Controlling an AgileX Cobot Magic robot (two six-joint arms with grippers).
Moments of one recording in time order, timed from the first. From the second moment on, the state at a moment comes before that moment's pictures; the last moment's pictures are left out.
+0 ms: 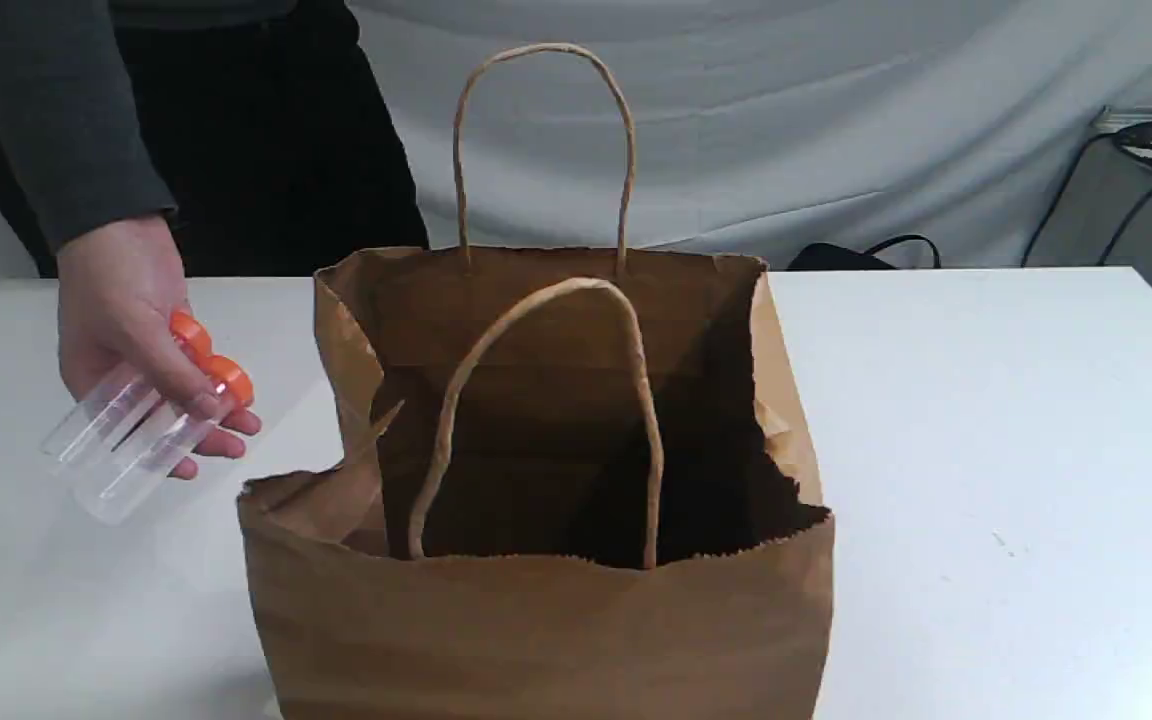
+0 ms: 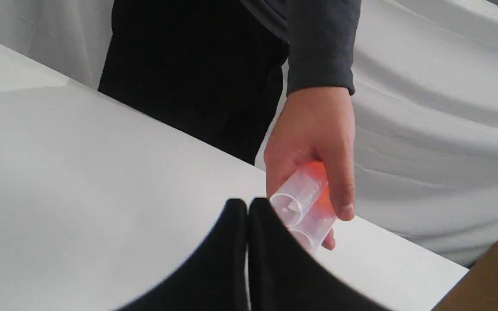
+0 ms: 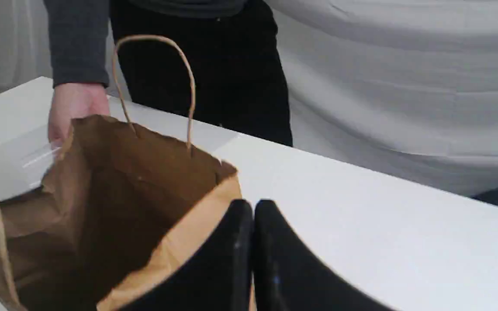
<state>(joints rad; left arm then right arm) 0.07 0.00 0.00 -0.12 0.16 -0.36 -0.07 0.61 -0.77 0.89 0.77 -0.83</state>
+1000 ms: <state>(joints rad) 0.07 0.00 0.00 -0.12 0.16 -0.36 0.30 1.28 -1.35 0.71 1.02 -0.84</state>
